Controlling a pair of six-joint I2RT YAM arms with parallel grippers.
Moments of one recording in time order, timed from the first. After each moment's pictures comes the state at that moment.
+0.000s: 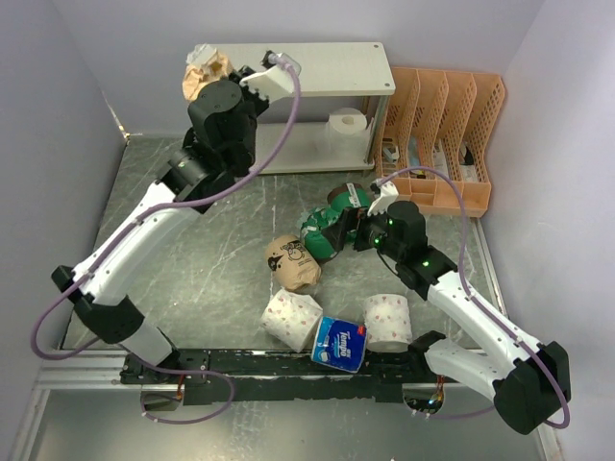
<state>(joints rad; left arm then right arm) -0.81 1.57 1.99 -0.36 -0.83 0.74 0.51 0.98 0.72 -0.09 -0.17 0.39</state>
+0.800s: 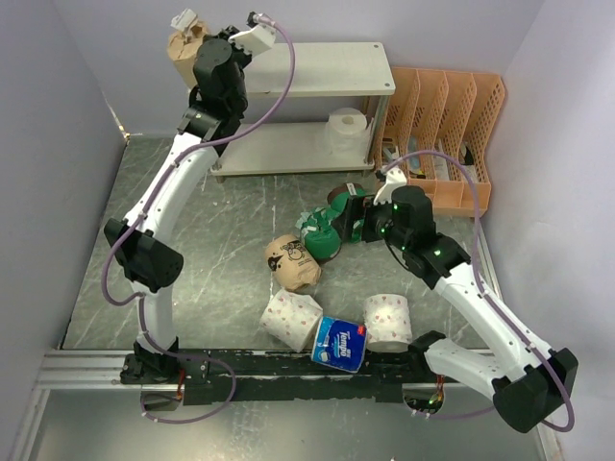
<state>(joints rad) -0.50 1.97 2.25 -0.03 -0.66 0.94 0.50 1.00 0.94 -0.36 -0.06 0.32</state>
